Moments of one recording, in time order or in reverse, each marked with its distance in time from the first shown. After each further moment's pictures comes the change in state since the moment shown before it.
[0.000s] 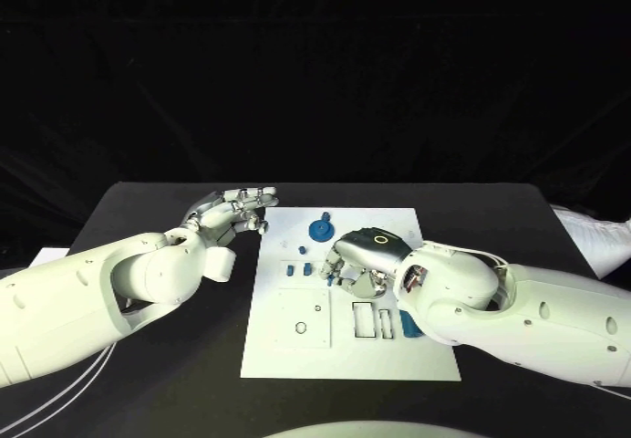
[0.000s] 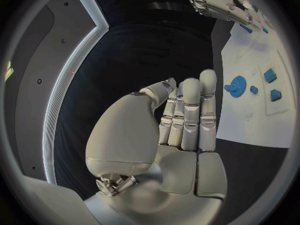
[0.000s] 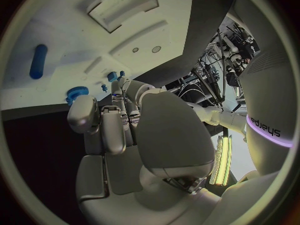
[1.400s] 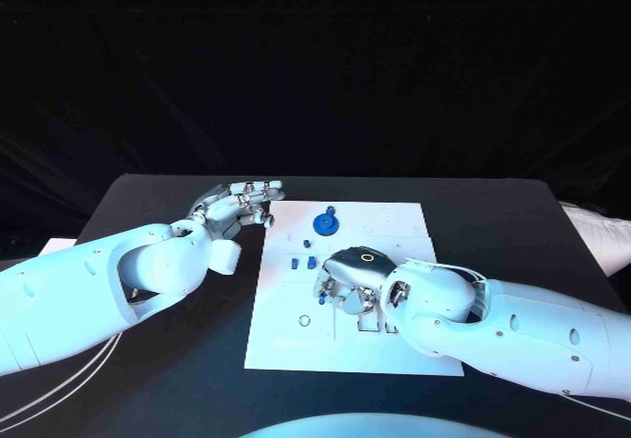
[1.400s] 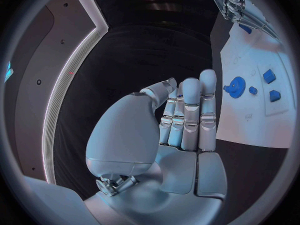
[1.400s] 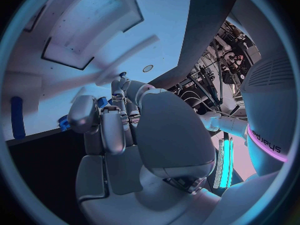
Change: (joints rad) left arm -0.001 -0.002 0.000 0.004 -0.008 0.001 -0.005; left_hand 0.005 0.005 -0.007 -0.007 0.000 0.000 0.000 0.000 -0.001 -0.007 0.000 0.004 0.000 0.000 0.000 0.000 -0.005 0.000 -0.004 -0.004 -0.004 -0.002; right arm -0.074 0.087 -0.004 -0.083 -0.012 0.023 0.027; right_hand -0.002 -0.003 0.004 -0.004 -0.007 -0.002 0.005 0.000 0.001 0.009 -0.001 -0.006 0.000 0.000 0.000 0.000 0.000 0.000 0.000 0.000 0.000 0.000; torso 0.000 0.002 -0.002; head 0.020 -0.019
